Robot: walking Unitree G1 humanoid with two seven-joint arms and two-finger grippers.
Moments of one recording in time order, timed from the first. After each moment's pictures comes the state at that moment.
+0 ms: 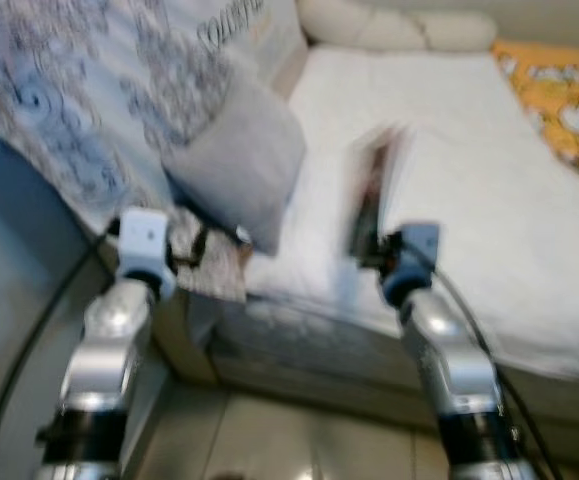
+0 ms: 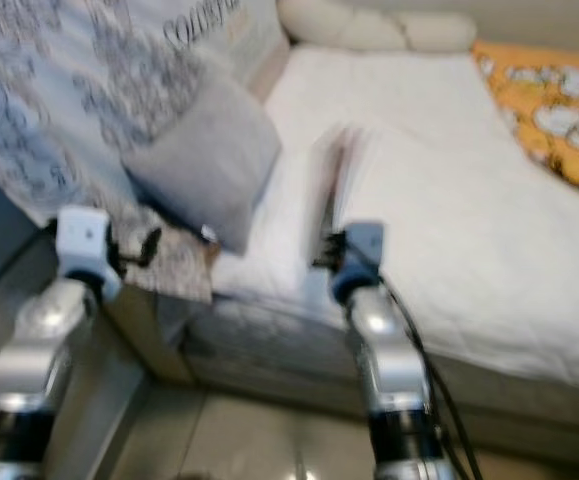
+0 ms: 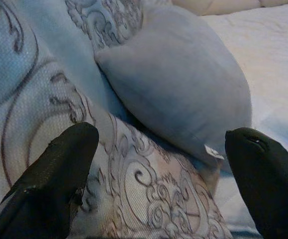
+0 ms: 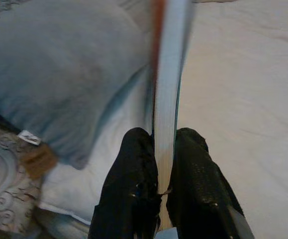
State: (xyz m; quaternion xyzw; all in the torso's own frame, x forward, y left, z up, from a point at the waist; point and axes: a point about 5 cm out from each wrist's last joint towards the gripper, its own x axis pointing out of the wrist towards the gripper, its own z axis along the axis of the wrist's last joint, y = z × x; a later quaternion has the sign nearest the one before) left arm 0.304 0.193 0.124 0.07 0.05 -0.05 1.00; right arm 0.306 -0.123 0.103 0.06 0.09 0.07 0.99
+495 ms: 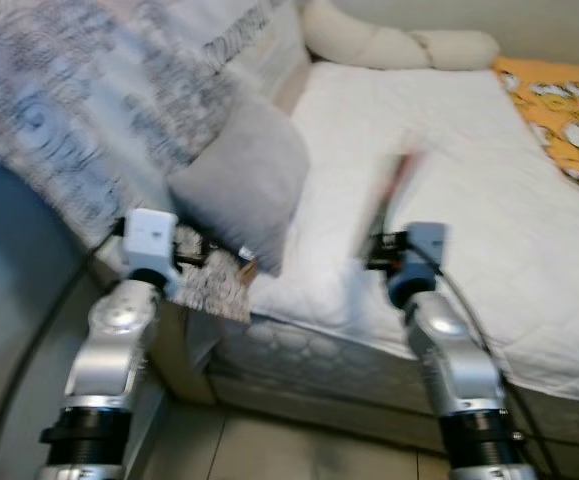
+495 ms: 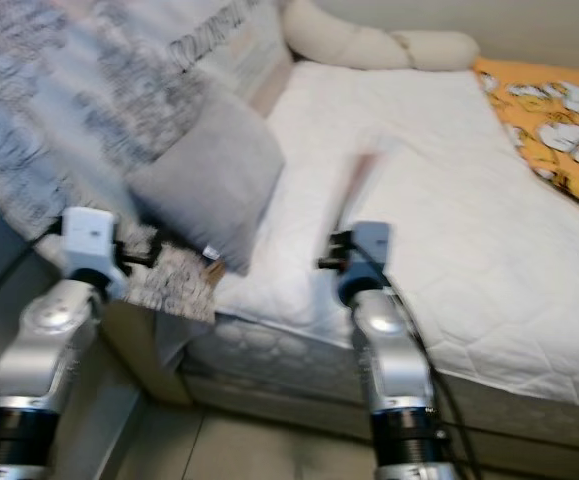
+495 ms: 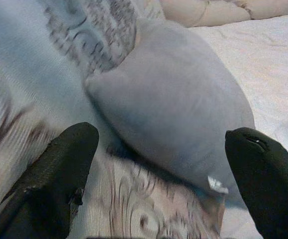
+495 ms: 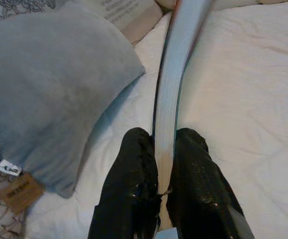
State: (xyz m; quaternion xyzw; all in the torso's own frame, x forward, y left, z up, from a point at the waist) left arm 0.304 0.192 0.123 0.07 0.05 -0.05 1.00; right arm 0.305 -0.125 0.101 0.07 0.10 0.06 0.99
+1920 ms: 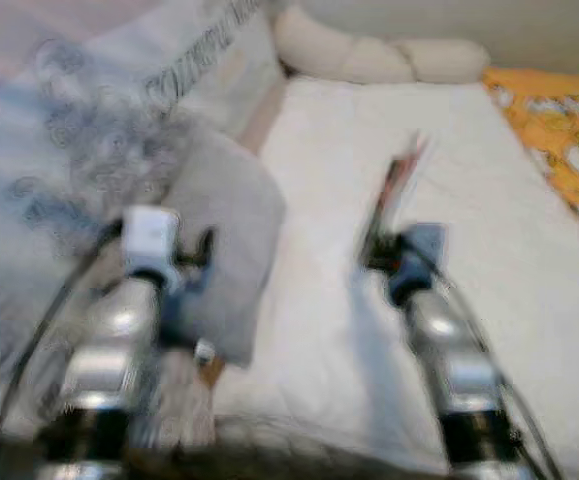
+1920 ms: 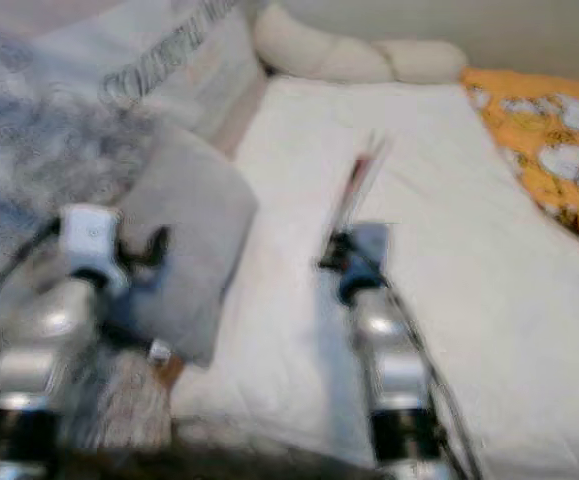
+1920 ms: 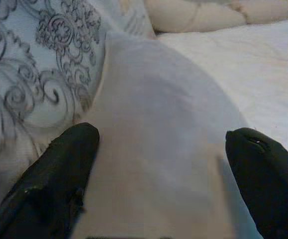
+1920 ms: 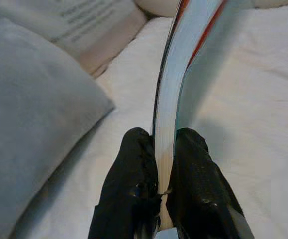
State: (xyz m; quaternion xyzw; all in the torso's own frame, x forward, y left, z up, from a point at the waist) left arm 0.305 0.193 0.124 0.06 0.06 -0.06 0.99; right arm 0.306 -0.121 0.100 0.07 0.10 0.07 0.99
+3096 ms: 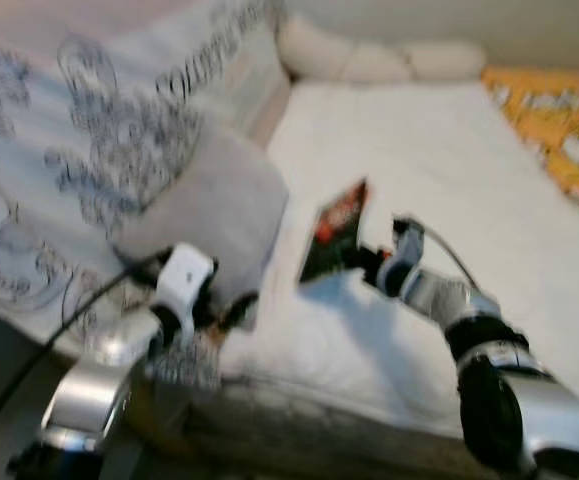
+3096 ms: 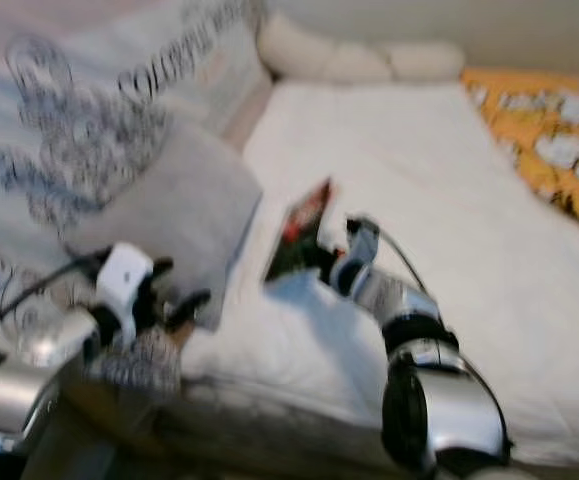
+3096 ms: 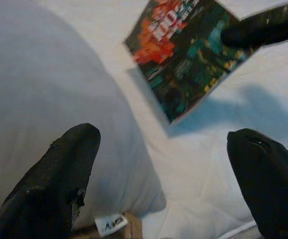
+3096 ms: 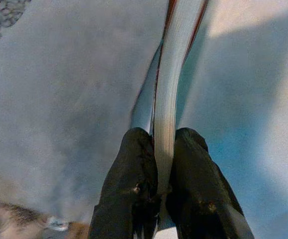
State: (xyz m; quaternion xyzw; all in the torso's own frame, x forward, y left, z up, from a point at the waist) left arm 0.267 0.167 0.110 0.11 0.14 -0.30 0.94; right arm 0.351 -0.137 0.072 0.35 0.29 0.17 0.87
